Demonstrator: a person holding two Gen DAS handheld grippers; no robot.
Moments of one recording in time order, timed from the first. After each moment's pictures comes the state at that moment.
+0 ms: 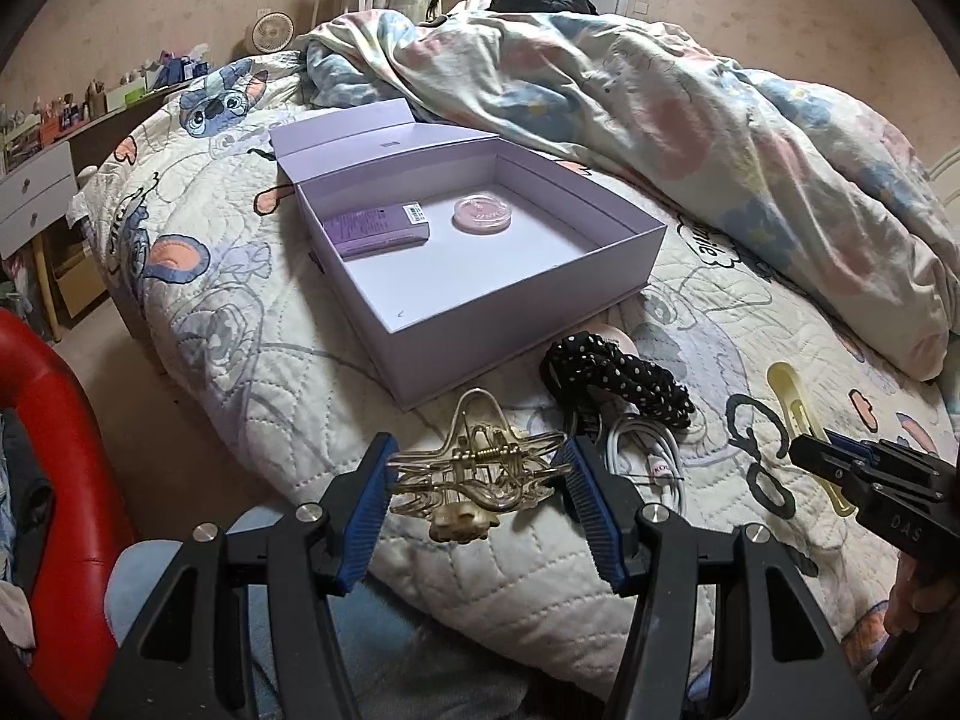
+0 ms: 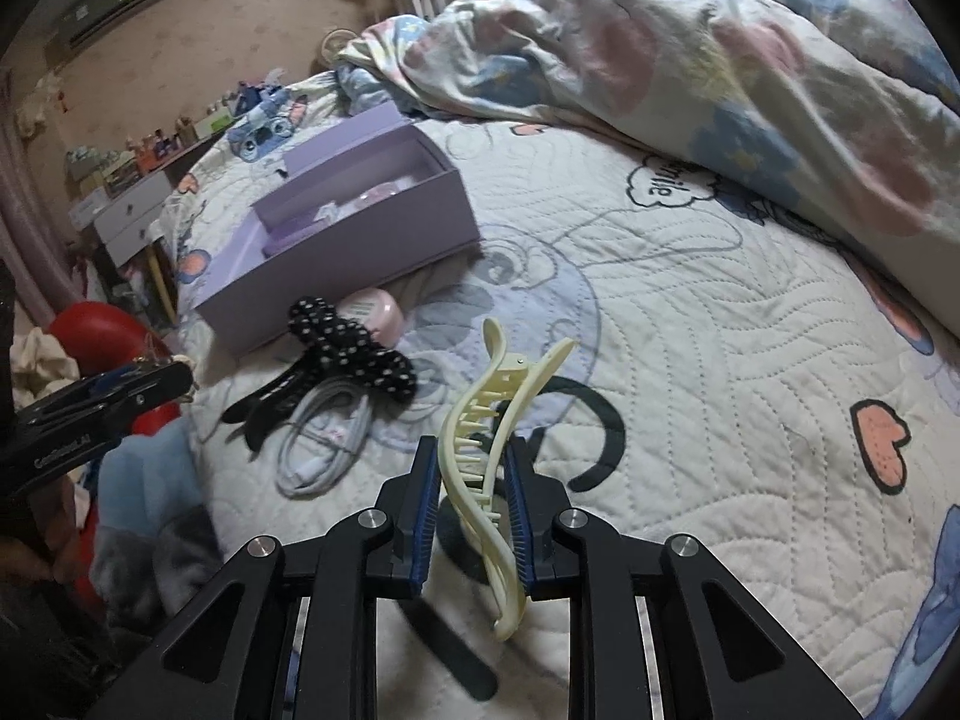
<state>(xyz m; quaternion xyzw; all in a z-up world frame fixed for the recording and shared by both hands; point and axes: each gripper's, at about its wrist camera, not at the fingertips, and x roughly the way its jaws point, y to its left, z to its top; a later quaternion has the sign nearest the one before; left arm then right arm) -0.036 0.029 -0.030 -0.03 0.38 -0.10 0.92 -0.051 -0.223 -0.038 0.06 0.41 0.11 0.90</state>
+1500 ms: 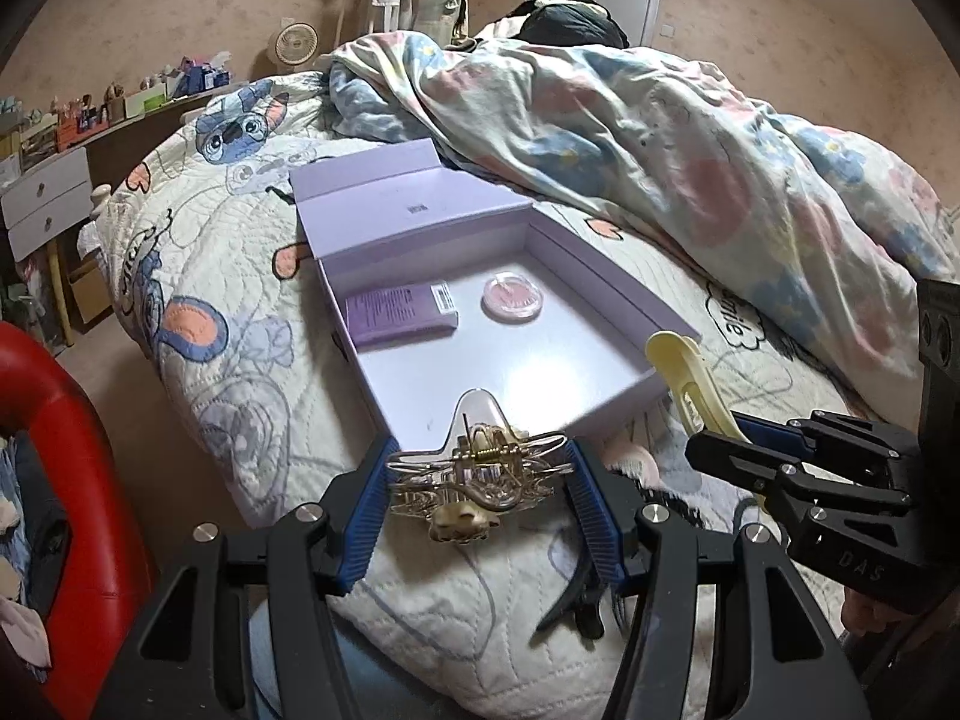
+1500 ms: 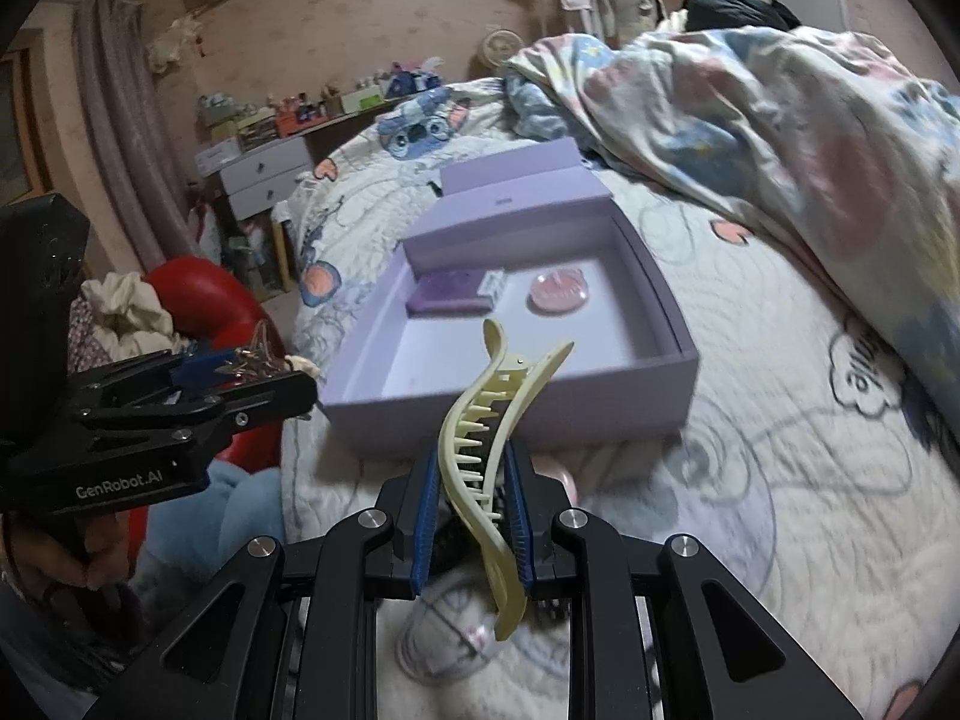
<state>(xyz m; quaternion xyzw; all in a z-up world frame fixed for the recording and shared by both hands) 0.020 0.040 0.015 -0.05 0.37 -0.07 0.93 0.038 -0.148 0.005 0.00 0.37 0.29 0.88</state>
